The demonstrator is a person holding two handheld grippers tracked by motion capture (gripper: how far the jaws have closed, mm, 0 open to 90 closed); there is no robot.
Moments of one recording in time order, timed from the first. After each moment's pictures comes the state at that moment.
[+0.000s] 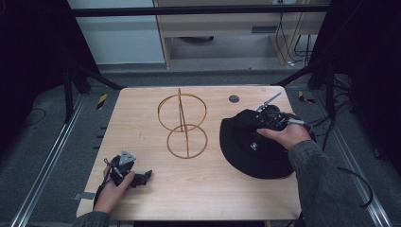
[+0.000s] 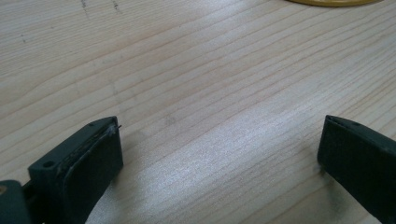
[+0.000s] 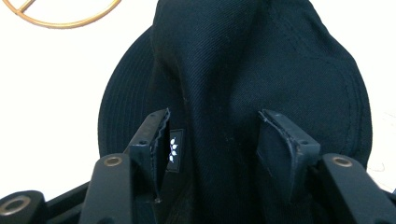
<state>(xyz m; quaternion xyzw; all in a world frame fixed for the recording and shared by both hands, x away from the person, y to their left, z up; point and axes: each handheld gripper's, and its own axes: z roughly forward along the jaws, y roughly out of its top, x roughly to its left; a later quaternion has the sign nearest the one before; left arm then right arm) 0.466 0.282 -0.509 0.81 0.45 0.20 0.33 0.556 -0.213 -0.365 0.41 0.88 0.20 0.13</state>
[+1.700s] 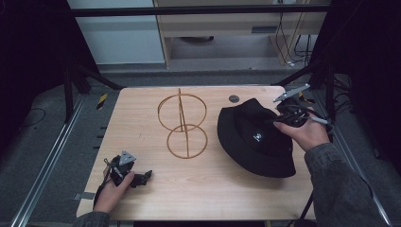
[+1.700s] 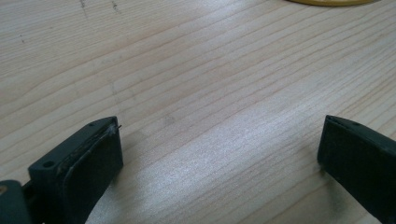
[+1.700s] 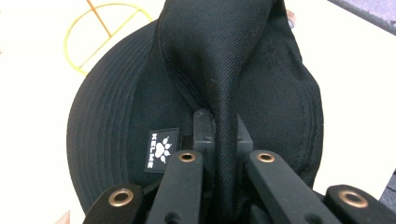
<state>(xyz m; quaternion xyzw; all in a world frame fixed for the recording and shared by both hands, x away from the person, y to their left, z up) 0.466 0.282 -0.509 0.81 0.45 0.20 0.33 0.531 -0.243 -0.318 0.41 0.85 0.30 0.14</state>
